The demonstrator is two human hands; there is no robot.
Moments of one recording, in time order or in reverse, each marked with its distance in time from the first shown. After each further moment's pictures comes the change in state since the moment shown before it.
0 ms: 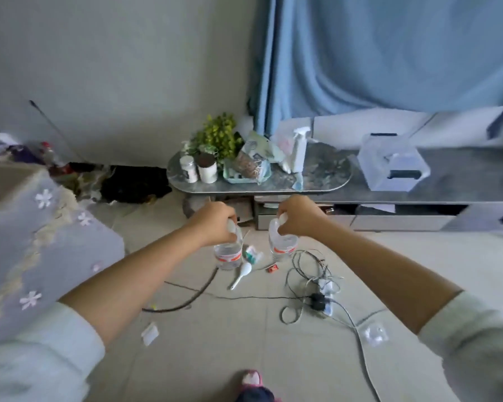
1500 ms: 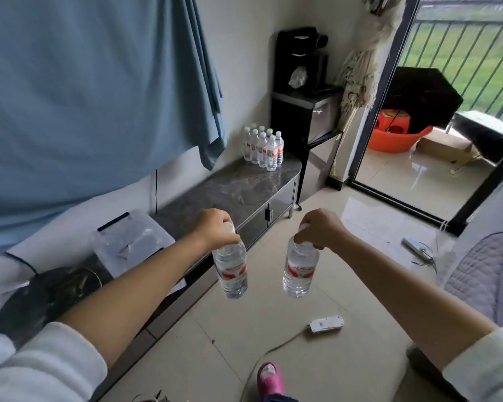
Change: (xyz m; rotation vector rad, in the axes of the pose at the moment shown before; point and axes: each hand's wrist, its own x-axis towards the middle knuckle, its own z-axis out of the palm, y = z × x) left_hand 0.298 0.700 0.102 -0.140 -0.198 0.688; right_hand -0.211 0.654 -0.165 0.594 0.499 1.055
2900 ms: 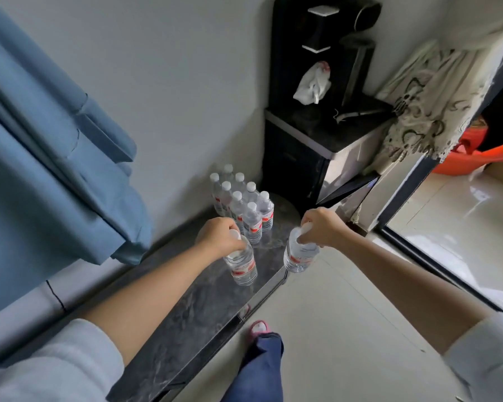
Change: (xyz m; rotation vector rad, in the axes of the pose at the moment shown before) left_hand 0.696 0.129 0.057 -0.063 -0.083 -0.228; right_hand 0.704 0.026 -0.219 -0.209 -0.178 -0.139
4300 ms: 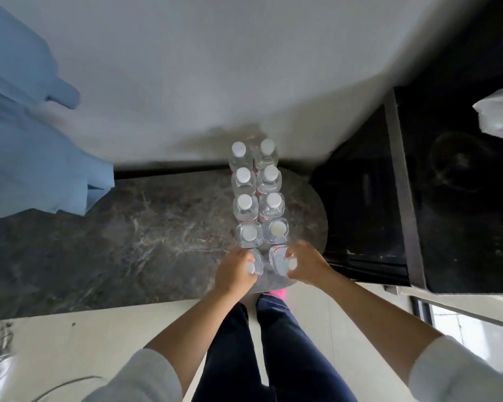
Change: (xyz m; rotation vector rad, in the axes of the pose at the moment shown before) left_hand 0.231 0.021 0.160 -0.212 -0.015 -0.622; right_hand 0.341 0.064 0.053 -0.401 -0.696 -0.358
